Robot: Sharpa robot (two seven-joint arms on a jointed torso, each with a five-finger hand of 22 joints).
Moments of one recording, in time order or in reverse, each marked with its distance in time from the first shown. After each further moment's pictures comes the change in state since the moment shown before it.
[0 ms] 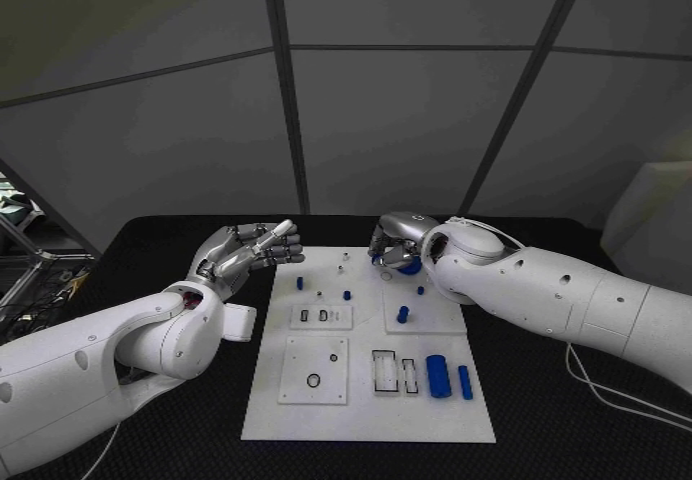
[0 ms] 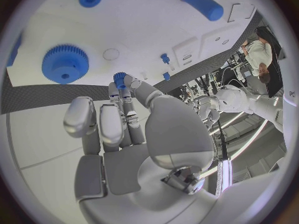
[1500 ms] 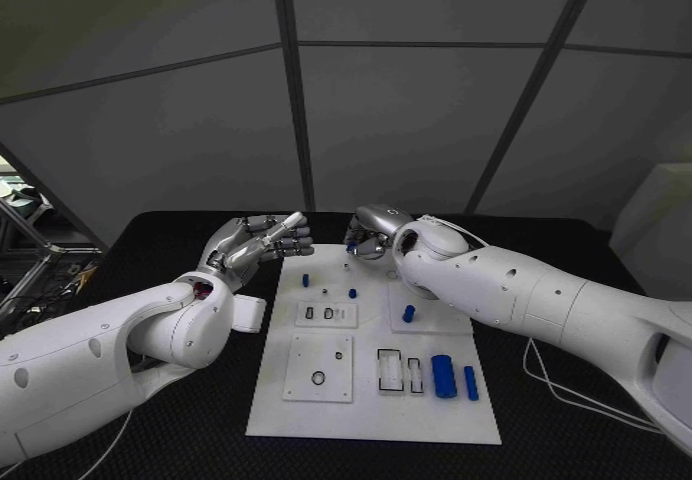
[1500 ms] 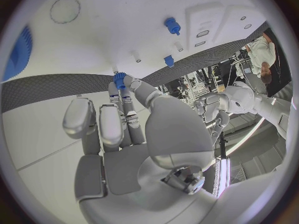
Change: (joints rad) left arm 0.018 0.025 0.001 -0.011 0.000 0.007 -0.004; left_hand 0.000 0.000 -0.002 -0.003 0.000 0.000 0.000 -0.001 0.000 0.000 0.000 -0.004 0.000 0.000 0.000 -0.002 0.000 0.000 0.000 0.000 0.000 -0.001; right arm 0.002 0.200 -0.002 -0.222 0.026 -0.089 0.064; right_hand -0.001 -0.001 0.012 0.007 0.003 0.000 0.000 -0.004 -0.002 0.001 0.001 -0.006 -0.001 0.000 0.000 0.004 0.001 0.000 0.000 0.000 0.004 0.005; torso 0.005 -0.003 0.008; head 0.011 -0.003
